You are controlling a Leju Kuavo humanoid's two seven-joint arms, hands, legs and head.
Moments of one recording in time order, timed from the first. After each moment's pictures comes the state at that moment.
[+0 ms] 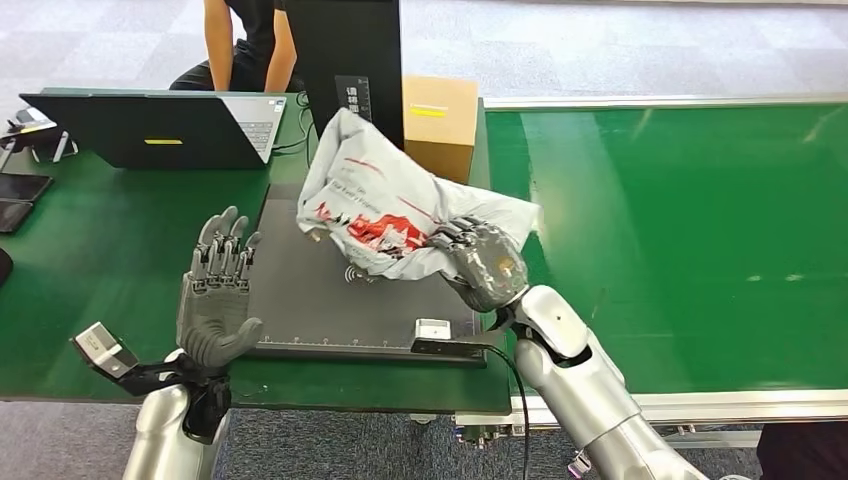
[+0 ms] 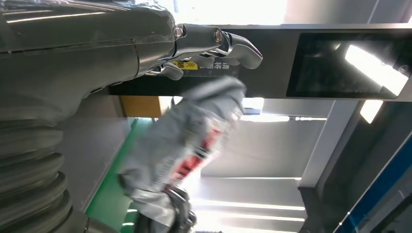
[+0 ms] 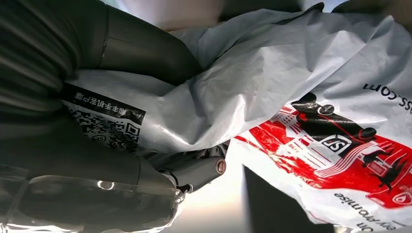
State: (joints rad) left arm -0.15 -0.13 0.04 -1.25 -0.03 -0.46 -0.67; right arm -0.53 -0.03 0.49 -1.17 1.11 -0.34 -0.44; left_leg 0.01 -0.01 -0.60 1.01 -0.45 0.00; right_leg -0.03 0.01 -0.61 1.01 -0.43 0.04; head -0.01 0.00
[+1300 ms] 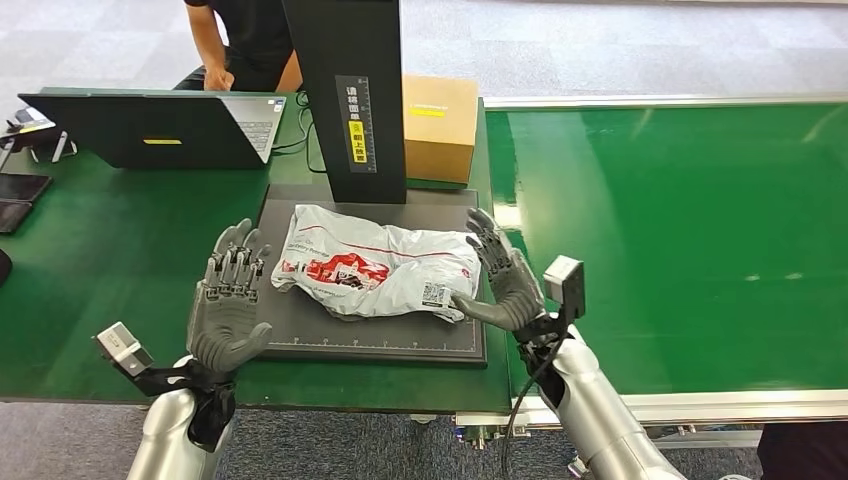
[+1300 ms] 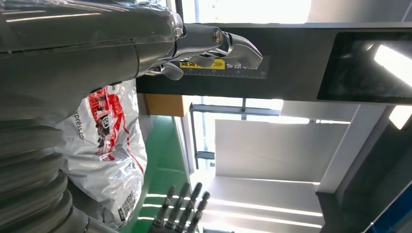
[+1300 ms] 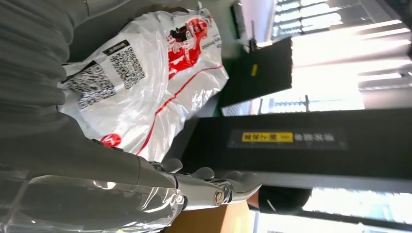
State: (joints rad) left arm -0.13 -0.10 0.01 -1.19 -0.02 -0.42 -0.67; right arm -0.41 -0.02 0.31 -1.08 -0.18 0.30 -0.61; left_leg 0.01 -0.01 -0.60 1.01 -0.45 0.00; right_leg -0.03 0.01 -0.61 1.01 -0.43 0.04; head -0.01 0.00
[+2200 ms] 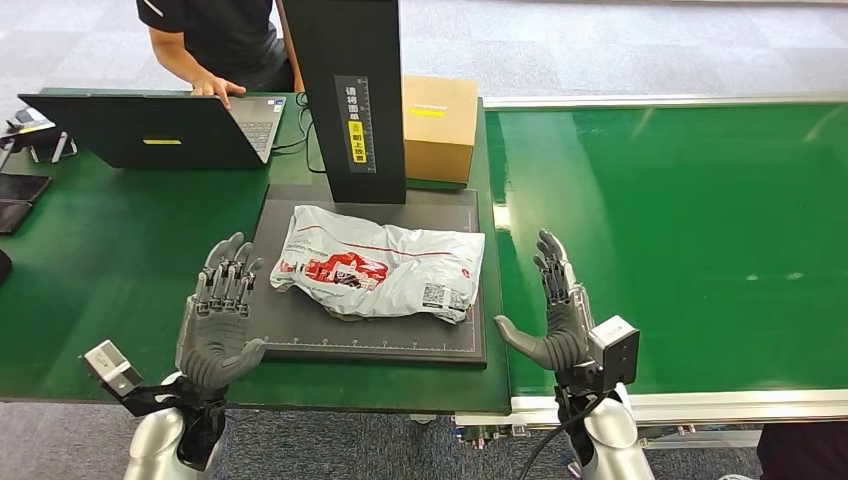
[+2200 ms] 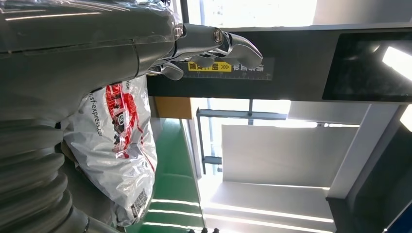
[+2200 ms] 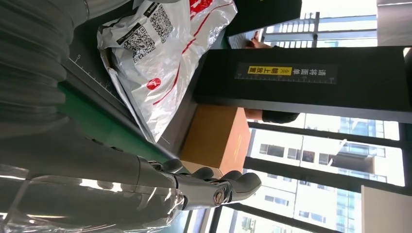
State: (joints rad) left arm -0.06 -0.12 0.06 -1.28 -0.06 -0.44 -0.64; right arm -0.11 0.07 0.05 -1.47 0.09 0.14 -0.58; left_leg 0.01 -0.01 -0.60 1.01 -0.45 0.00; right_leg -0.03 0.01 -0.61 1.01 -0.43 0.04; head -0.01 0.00
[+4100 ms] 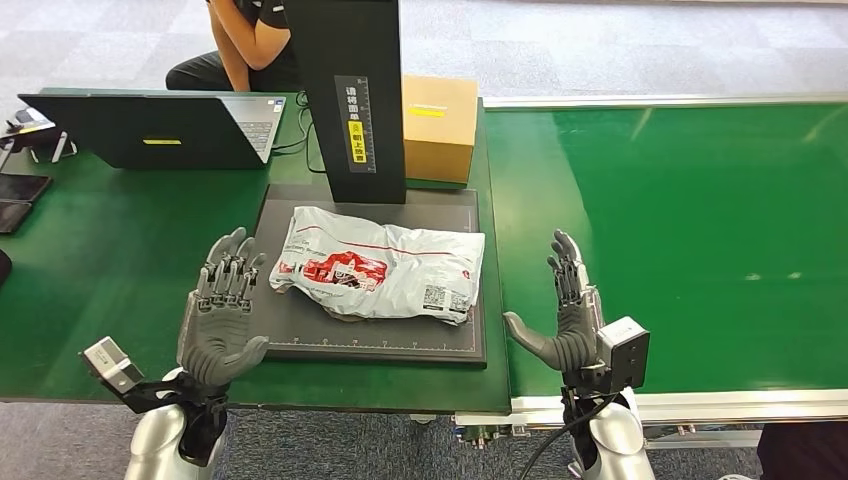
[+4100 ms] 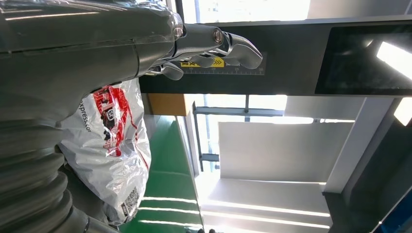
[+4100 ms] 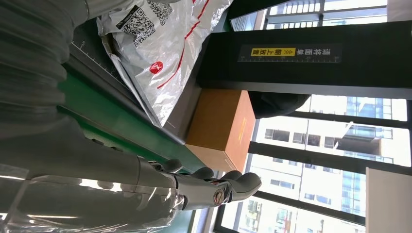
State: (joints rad) left arm -0.07 -0.13 0.06 -1.30 -0.06 -0.46 -0.63; right arm -0.08 0.11 -0.01 -1.51 0.13 0.14 -0.56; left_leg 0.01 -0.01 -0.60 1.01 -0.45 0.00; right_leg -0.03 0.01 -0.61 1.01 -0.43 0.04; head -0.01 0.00
